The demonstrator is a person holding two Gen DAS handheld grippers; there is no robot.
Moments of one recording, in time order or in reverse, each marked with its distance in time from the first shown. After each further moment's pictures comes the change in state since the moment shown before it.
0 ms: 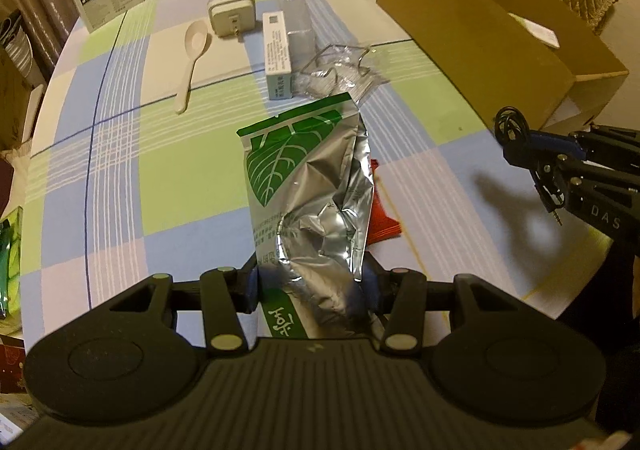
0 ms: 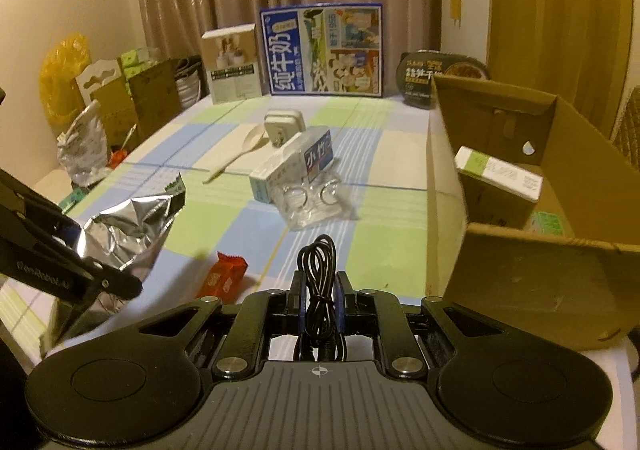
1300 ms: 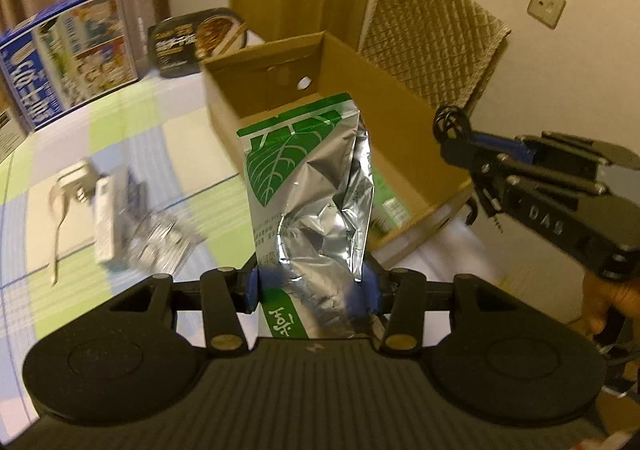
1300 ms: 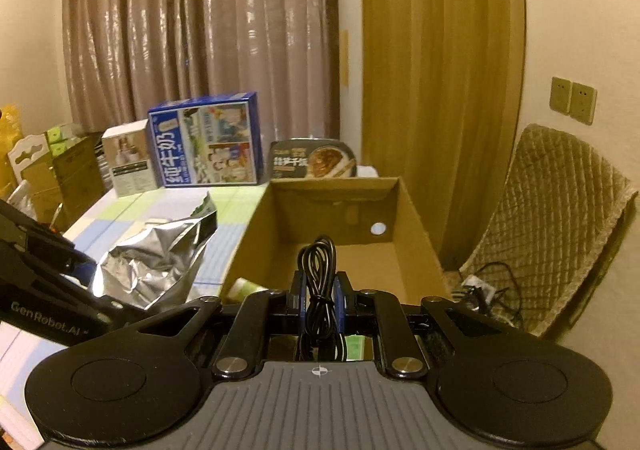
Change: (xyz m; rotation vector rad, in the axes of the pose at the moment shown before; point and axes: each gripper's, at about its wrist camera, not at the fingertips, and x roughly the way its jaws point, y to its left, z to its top) left arm -0.042 -0.161 0.120 0.158 -0.155 -0.210; right arm -0.093 -0.128 0.062 0.085 -0.171 -0.207
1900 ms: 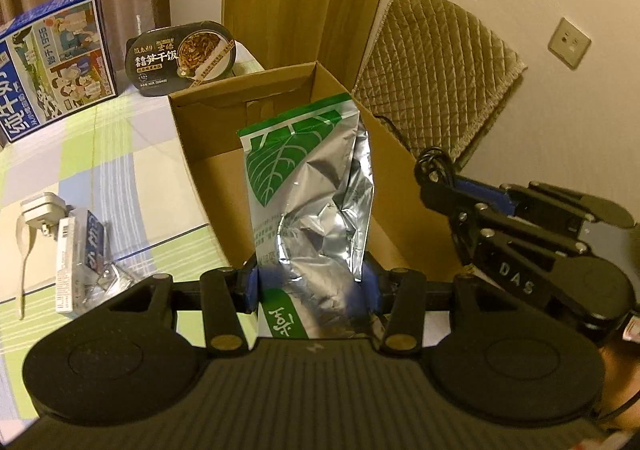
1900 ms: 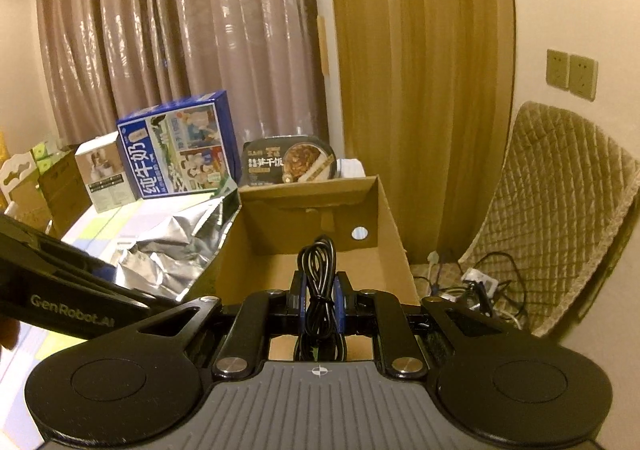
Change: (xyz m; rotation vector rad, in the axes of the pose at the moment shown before) left arm 0.051 -0.018 0.068 -0.093 -0.011 -0.013; right arm 0.047 -0.049 0.029 0.074 0.040 0.013
